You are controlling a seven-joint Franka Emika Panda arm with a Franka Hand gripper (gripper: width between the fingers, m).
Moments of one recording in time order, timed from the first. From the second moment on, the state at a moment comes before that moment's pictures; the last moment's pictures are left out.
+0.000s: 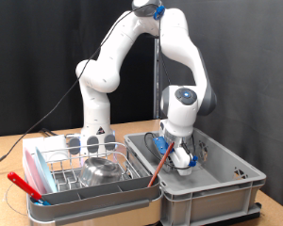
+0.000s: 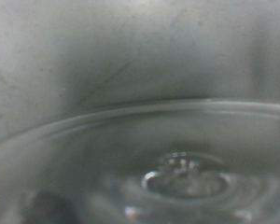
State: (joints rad) arm -1.39 -0.65 1.87 -2.51 0.99 2.13 2.11
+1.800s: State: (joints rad) arm -1.39 -0.64 1.85 -2.51 0.99 2.13 2.10
